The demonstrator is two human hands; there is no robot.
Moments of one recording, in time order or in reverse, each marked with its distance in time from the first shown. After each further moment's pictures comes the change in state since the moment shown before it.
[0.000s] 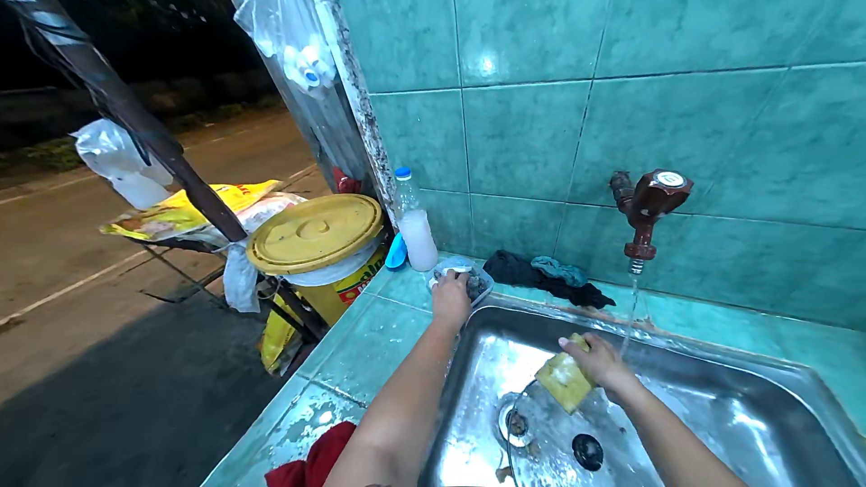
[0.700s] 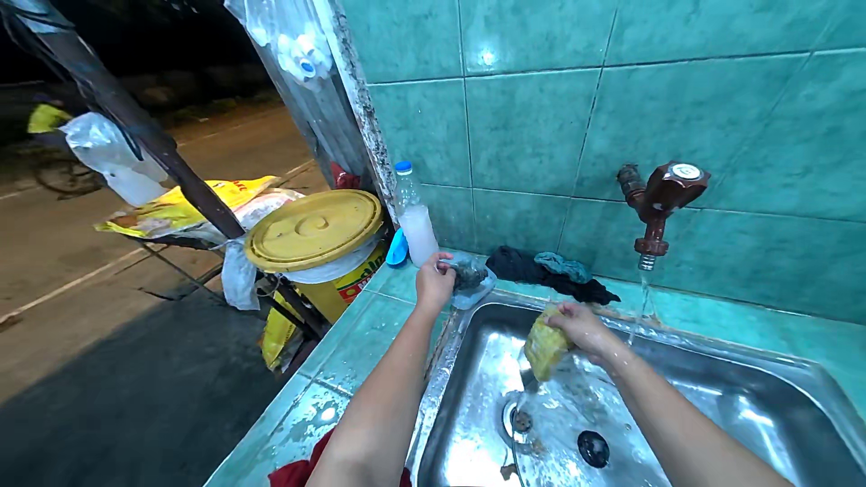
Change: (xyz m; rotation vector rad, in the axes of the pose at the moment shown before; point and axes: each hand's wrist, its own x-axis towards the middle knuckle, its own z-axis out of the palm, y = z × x) left_hand -0.001 -0.029 -0.031 -0.735 0.237 -0.107; right_hand 0.004 -0.070 0.012 0.167 -0.091 -0.012
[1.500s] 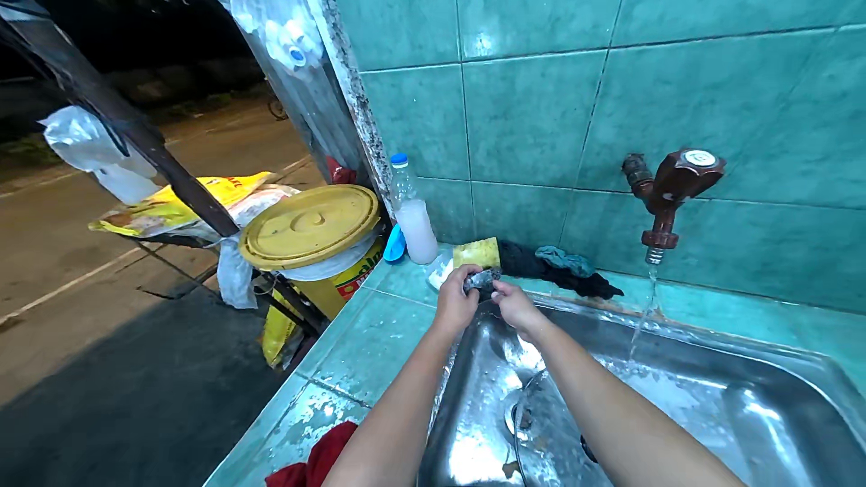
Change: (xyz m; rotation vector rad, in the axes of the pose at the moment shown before) left_hand -0.041 -0.005 0.029 0.009 -0.192 0.224; right_hand 0.024 -0.038 0.089 0.033 -0.153 -0.144
